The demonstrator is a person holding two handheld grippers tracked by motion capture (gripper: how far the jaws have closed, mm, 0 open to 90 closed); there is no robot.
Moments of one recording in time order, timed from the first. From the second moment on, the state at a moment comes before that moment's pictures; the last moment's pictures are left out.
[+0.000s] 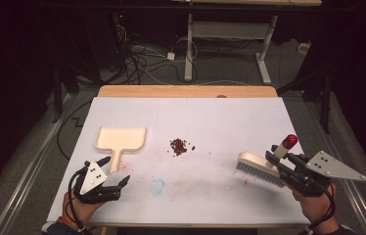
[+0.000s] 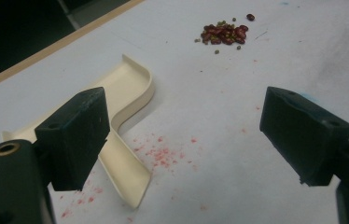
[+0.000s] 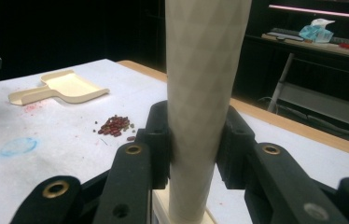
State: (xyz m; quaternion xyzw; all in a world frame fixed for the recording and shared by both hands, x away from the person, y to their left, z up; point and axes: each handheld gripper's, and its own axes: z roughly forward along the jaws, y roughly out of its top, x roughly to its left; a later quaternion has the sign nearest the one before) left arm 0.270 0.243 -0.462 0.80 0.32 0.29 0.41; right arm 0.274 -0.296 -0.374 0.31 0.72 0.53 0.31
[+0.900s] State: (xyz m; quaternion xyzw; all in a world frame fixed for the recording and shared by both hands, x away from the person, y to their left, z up) left arm 0.266 0.258 -0.454 0.81 0.35 0.29 0.37; right arm 0.274 -0.292 -0.370 0.31 0.73 0.53 0.32
